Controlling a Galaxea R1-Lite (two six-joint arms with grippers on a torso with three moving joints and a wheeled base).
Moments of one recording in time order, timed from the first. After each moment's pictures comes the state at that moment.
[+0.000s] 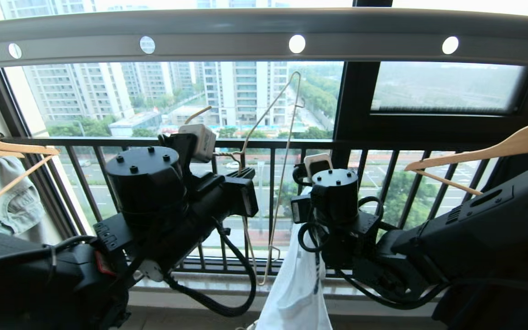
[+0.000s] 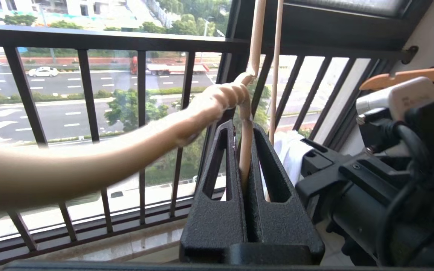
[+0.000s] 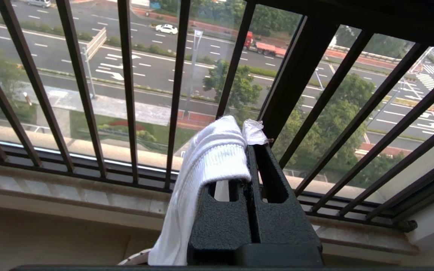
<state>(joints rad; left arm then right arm) -0.73 1.72 -0.77 -1.02 0.24 -0.21 0.72 2.06 -1.05 -0.84 -0.74 -0.05</state>
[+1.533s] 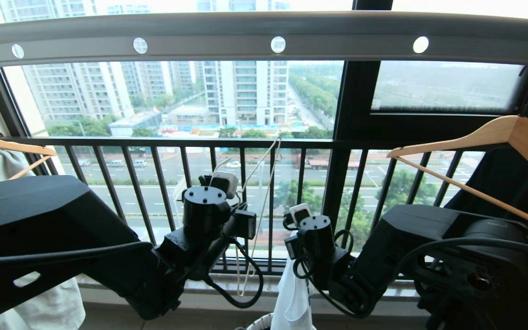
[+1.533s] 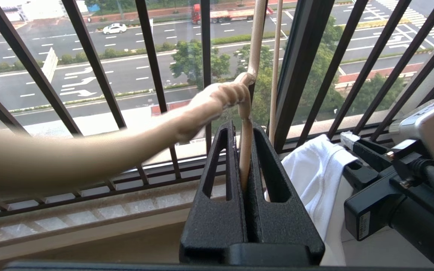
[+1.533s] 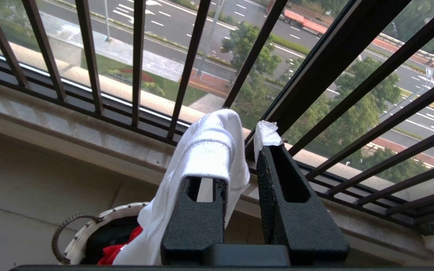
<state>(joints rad) -0.64 2.04 -0.82 -1.06 0.31 -0.11 0.61 2.45 -1.07 -1.05 -0.52 -0.11</state>
